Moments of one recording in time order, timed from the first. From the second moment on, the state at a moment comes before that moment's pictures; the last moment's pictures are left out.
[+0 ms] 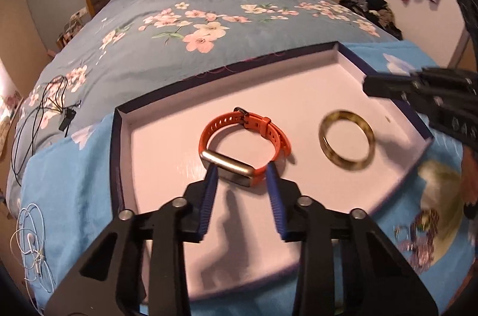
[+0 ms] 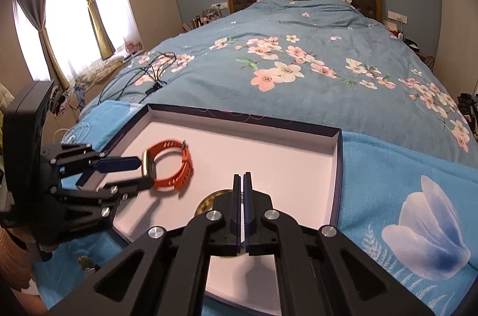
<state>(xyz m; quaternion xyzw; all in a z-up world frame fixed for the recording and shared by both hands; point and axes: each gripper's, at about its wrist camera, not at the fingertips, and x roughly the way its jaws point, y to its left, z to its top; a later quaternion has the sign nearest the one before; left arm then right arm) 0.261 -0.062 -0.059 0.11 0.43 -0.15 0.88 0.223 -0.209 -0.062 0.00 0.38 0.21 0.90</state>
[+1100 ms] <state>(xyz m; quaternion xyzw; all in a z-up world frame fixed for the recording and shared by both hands) 0.328 -0.062 -0.071 -0.04 0.48 -0.13 0.86 0.301 -0.187 -0.073 -0.08 0.42 0.13 0.89</state>
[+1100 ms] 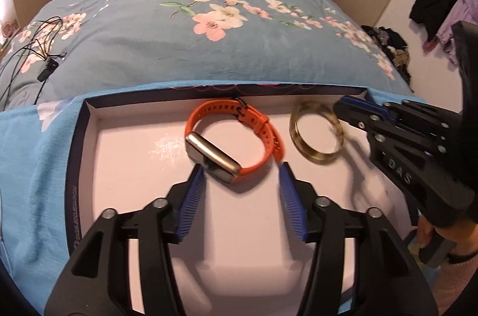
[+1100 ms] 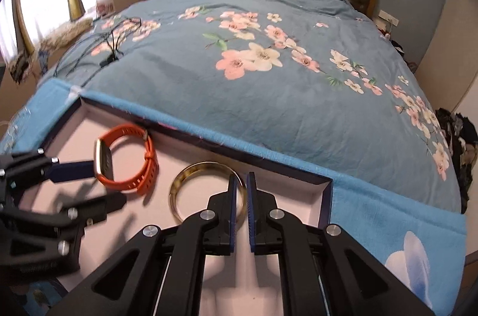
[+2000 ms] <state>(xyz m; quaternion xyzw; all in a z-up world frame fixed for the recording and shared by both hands) 0.122 -0.009 -0.045 0.04 0.36 -0.22 0.91 0.096 -0.244 -0.089 0.00 0.42 0.22 0.88</state>
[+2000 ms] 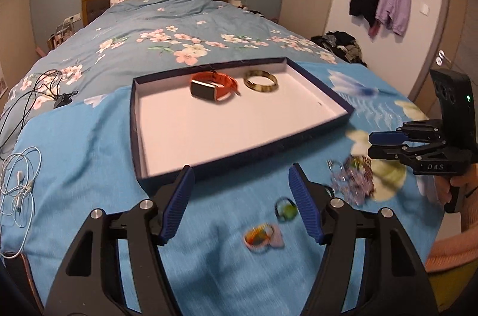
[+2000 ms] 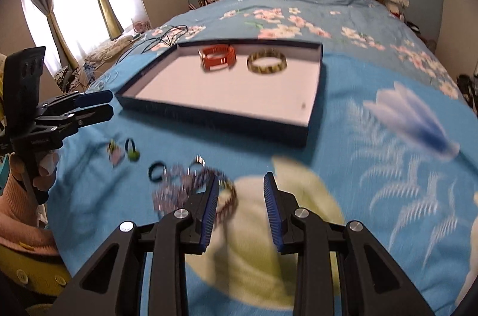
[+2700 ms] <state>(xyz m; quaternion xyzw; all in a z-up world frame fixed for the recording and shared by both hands) 0.101 -0.025 -0.060 0.06 0.37 -0.25 0.89 0.076 -0.240 -0.090 0.04 0.40 0.22 0.89</state>
